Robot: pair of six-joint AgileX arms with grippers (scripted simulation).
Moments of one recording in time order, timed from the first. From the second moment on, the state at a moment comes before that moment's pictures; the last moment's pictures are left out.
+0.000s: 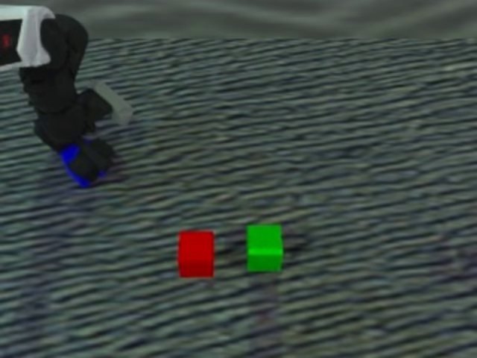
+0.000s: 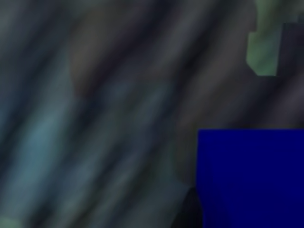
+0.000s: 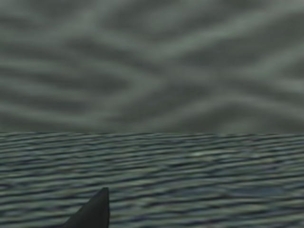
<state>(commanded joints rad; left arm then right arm) -0.10 2.41 1.81 -0.96 0.02 0.74 0.01 0.00 0.00 0.00 0.00 0.00</state>
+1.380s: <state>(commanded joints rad) -0.60 2.43 2.15 -1.30 0.02 0.72 0.01 0.00 0.00 0.00 0.00 0.00</state>
